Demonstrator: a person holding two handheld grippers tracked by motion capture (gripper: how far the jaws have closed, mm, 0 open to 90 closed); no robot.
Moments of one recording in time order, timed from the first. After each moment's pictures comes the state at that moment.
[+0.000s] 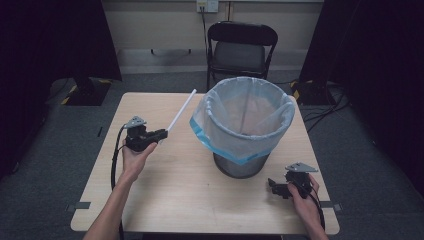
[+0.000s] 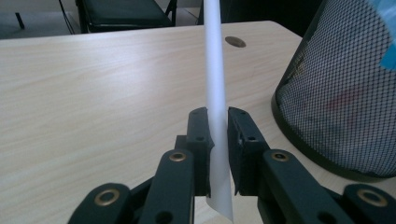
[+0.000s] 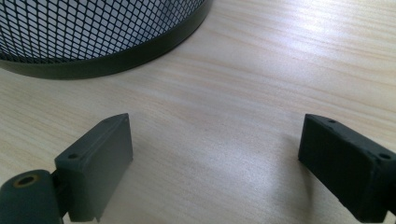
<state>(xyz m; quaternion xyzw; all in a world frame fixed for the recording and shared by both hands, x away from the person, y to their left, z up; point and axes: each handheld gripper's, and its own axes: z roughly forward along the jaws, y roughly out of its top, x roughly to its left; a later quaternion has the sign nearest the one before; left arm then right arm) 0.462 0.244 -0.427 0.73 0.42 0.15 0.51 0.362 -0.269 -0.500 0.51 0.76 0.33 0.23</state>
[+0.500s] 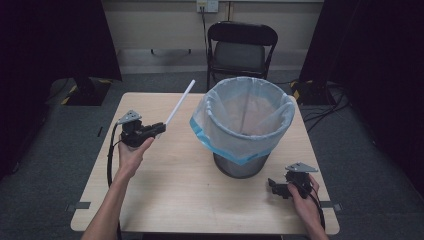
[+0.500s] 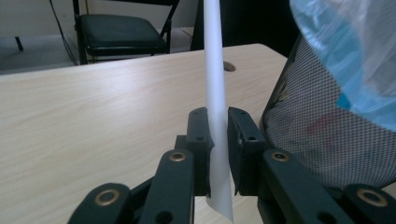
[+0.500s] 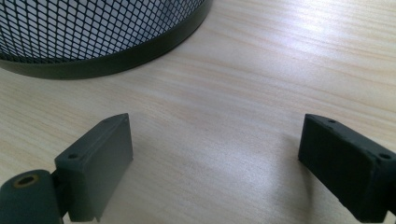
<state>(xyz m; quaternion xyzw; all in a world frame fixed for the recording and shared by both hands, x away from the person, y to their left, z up) 0.459 0.246 -0.402 0.72 0.41 0.16 0.54 0.362 -0.269 -0.500 0.51 0.76 0.33 0.23</state>
